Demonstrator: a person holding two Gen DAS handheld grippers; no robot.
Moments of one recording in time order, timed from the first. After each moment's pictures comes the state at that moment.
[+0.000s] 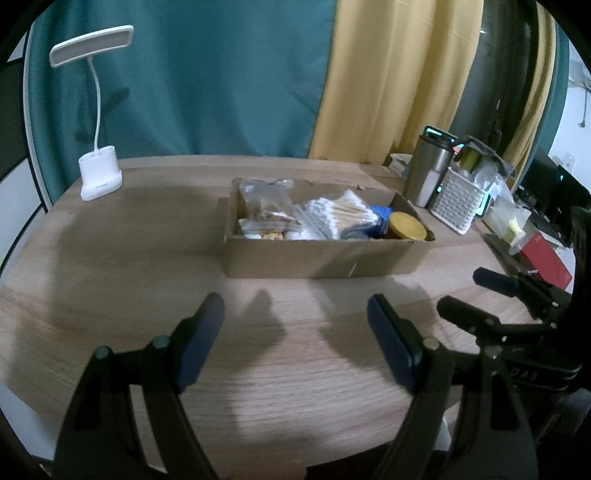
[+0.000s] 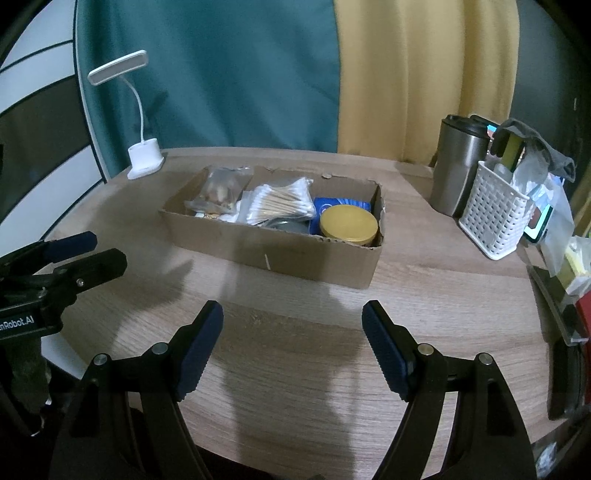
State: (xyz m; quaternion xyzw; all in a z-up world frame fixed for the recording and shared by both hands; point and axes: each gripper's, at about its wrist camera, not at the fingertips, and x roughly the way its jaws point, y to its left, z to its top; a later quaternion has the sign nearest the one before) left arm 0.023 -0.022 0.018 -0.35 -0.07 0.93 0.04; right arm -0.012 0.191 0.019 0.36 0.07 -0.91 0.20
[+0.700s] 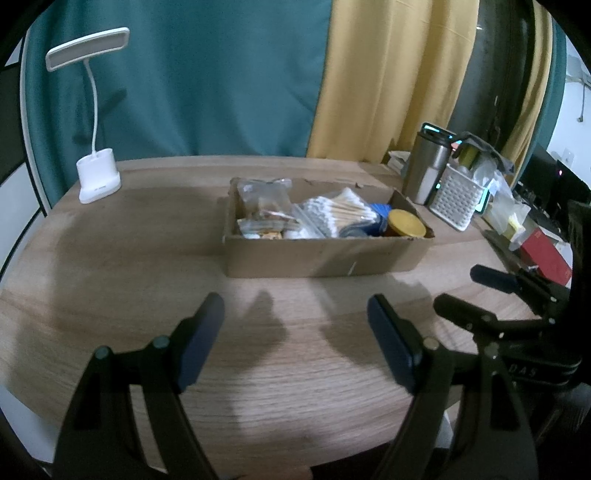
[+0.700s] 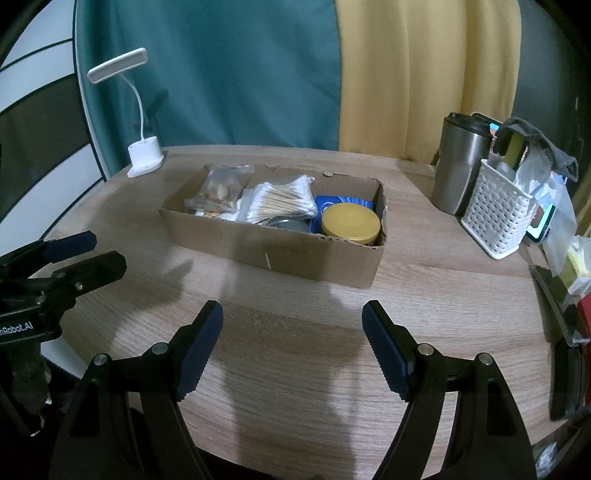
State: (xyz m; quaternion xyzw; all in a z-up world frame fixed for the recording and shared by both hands) left arm 0.022 -0.020 0.017 -0.35 -0.06 0.93 0.04; right arm -0.015 0.189 0.018 0.37 0.07 -0.91 0.20
